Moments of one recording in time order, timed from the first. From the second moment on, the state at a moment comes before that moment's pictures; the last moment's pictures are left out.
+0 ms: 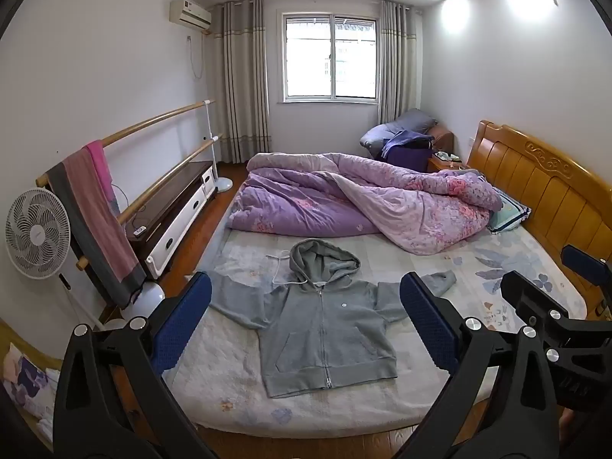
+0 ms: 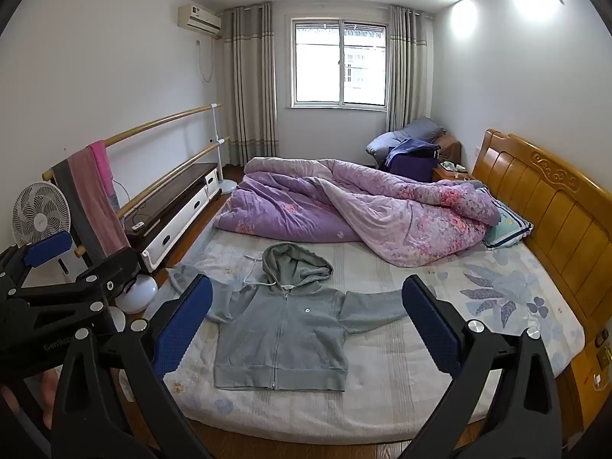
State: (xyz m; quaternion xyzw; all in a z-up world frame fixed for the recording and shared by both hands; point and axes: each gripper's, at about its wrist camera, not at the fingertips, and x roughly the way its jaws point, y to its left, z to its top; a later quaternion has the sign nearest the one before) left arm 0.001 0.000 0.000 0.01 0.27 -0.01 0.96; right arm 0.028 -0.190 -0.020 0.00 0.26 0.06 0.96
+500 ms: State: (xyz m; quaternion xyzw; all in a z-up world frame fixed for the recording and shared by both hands) left arm 0.003 -0.004 -0.008 0.01 0.27 -0.01 0.96; right arm 0.036 -0.193 -0.024 0.00 0.27 0.05 0.96
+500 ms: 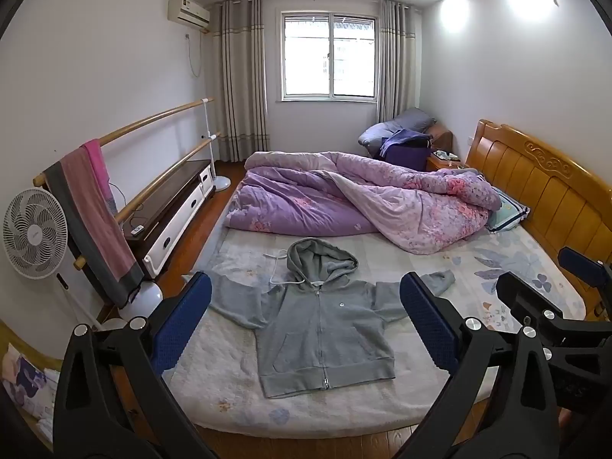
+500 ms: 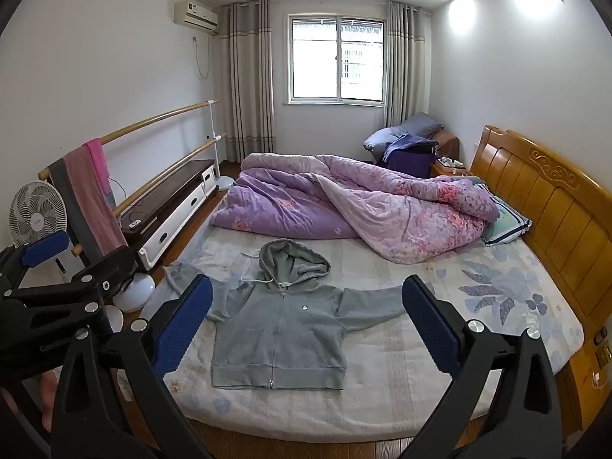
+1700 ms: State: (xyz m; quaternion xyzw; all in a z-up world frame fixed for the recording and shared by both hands) left arm 0.000 -0.012 -0.015 0.01 0.27 -0.01 0.96; right arm 0.031 -0.198 -0.024 0.02 0.28 0.05 0.96
